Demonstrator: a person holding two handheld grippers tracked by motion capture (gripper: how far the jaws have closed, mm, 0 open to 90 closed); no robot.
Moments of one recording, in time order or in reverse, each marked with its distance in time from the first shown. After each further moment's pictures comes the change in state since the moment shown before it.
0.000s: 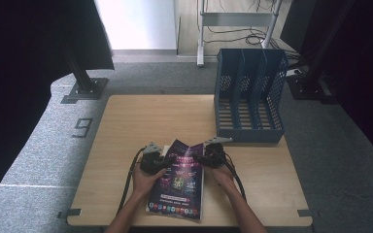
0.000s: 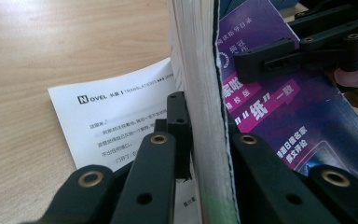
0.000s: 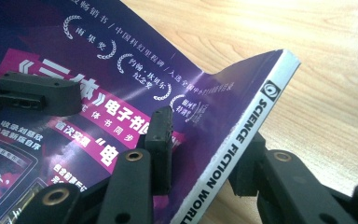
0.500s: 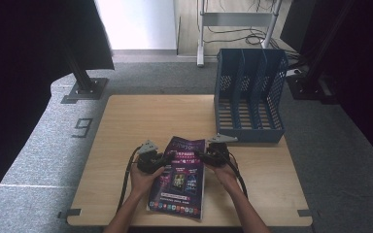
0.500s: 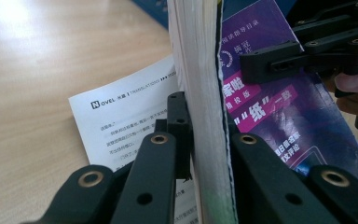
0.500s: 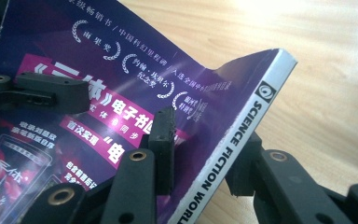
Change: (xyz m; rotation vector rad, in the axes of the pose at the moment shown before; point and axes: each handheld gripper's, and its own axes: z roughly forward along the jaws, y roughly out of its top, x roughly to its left) left arm -0.007 0.010 -0.018 -0.099 -0.022 0.023; right arm 0.011 0.012 -0.028 -0.093 0.004 -0.061
